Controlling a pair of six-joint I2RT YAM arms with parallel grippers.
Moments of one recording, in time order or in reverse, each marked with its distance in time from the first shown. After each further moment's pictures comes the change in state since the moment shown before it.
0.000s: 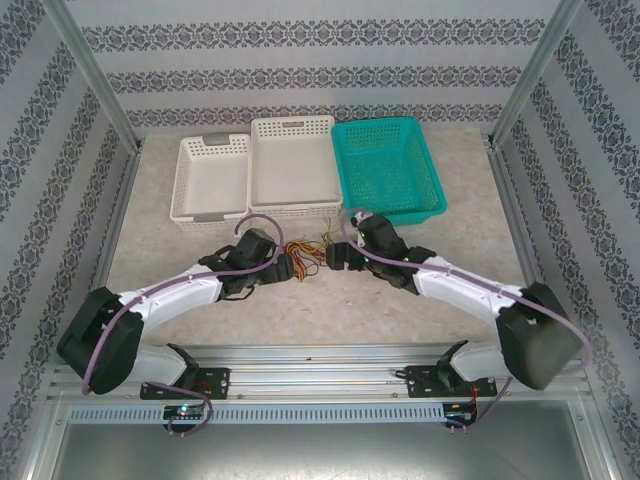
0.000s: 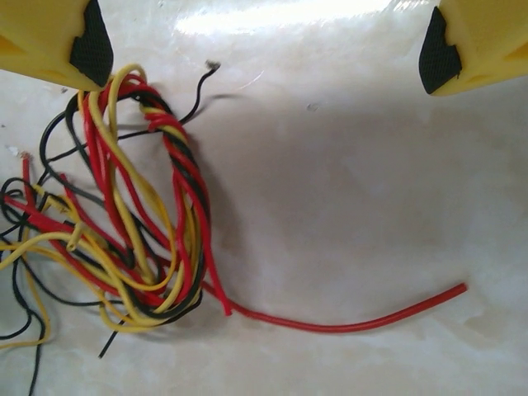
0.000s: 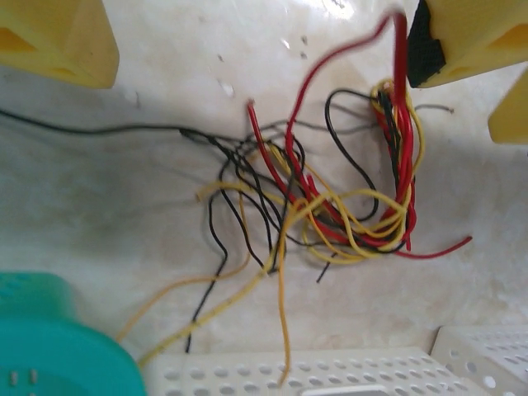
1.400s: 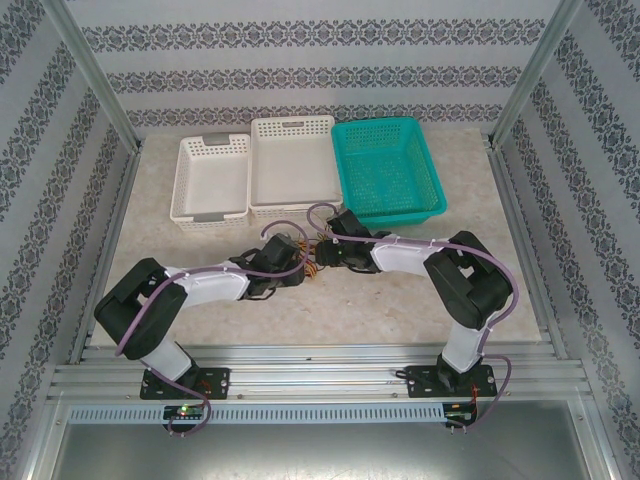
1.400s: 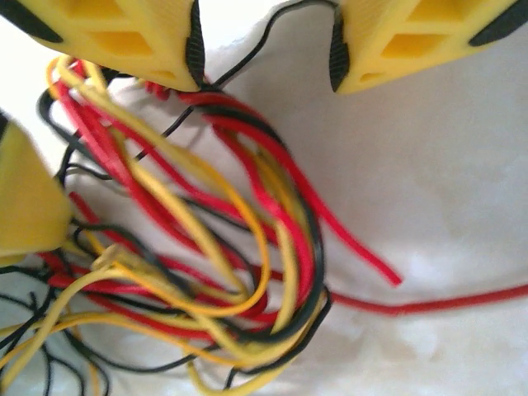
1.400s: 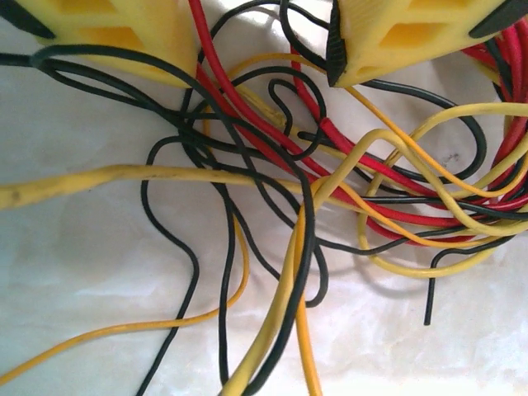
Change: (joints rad) left arm -0.095 0.230 0.024 0.215 -0.008 0.007; right arm 0.013 0.415 0.185 0.058 -0.025 0.055
